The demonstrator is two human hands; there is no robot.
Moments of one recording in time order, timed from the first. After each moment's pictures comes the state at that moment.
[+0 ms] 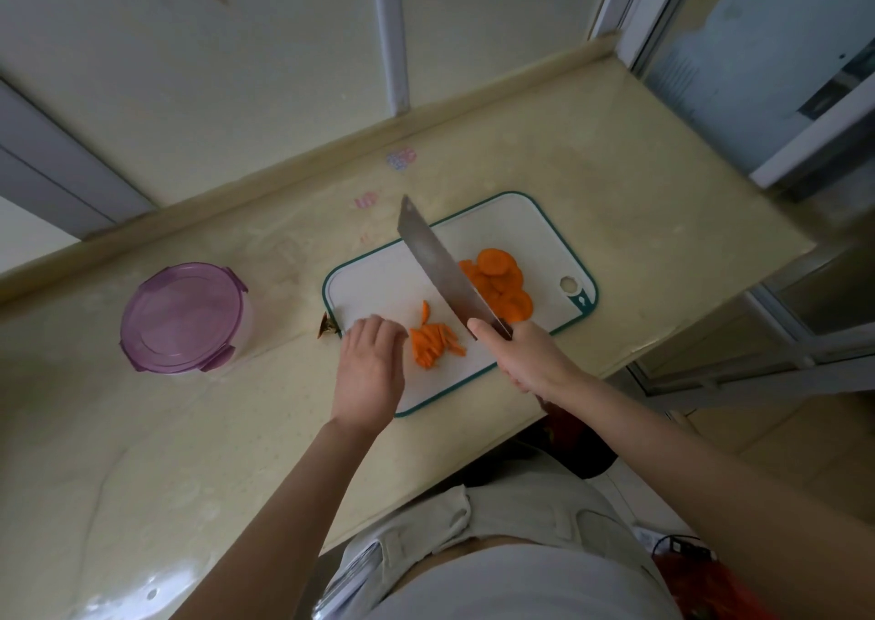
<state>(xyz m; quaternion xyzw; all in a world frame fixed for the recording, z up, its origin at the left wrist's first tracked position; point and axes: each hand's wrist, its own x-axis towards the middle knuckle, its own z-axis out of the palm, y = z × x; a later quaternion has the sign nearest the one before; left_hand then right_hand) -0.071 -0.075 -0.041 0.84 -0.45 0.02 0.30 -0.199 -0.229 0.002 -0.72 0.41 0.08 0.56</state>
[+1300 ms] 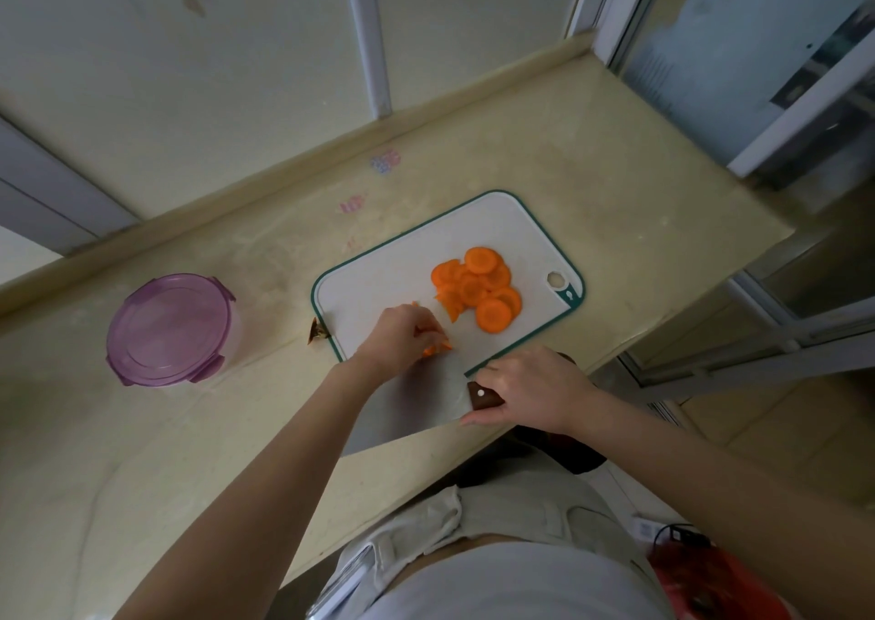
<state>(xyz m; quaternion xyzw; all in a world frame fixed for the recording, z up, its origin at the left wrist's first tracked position) -0.055 -0.133 -0.012 0.82 -0.44 -0.32 0.19 -0.237 -0.232 -0.032 -1.00 0.01 -0.05 0.05</state>
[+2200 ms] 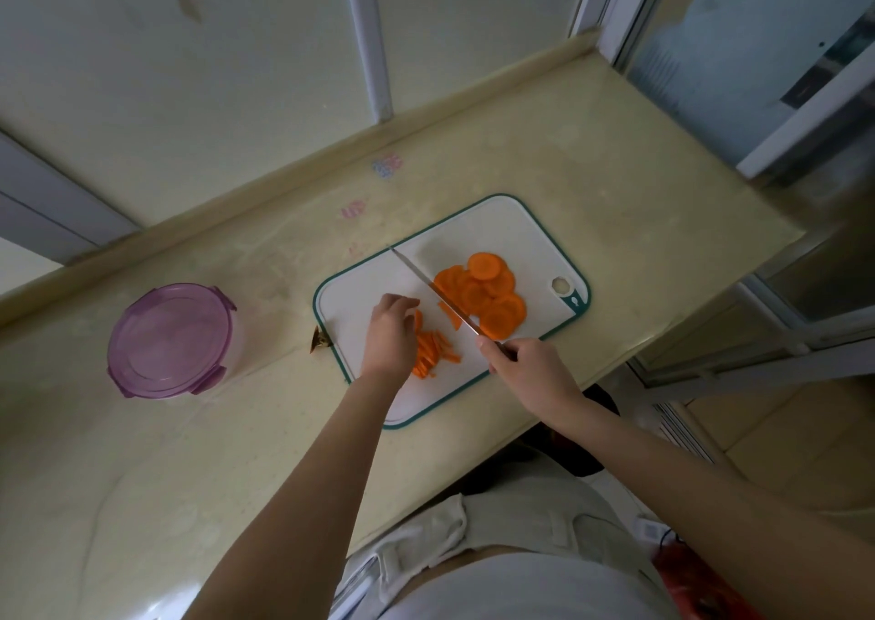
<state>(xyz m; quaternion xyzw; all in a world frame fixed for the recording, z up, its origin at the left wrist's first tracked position) -0.053 -0.139 -0.058 0.88 -0.31 -0.22 0.30 -0.217 -0.227 -0.028 -0.79 0.43 0.02 0.44</state>
